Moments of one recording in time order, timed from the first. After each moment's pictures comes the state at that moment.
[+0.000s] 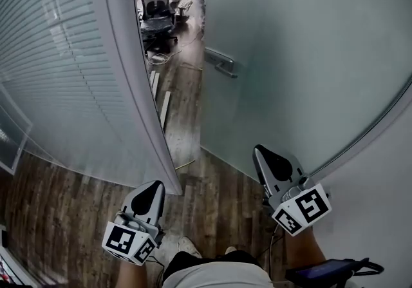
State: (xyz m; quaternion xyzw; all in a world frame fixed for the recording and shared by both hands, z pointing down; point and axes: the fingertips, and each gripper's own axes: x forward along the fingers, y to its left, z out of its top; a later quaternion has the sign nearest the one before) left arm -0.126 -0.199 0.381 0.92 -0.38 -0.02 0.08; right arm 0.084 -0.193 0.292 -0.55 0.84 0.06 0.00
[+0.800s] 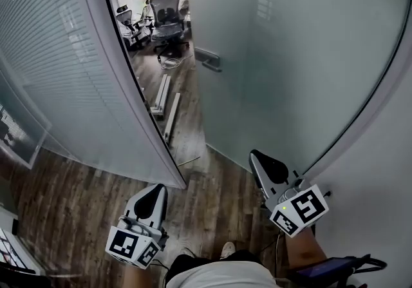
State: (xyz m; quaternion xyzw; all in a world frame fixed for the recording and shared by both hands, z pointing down) left arm -0.049 -0.078 0.319 0.91 -0.42 0.00 0.05; right arm 0.158 -0.091 0.263 -0.51 0.86 0.04 0.02
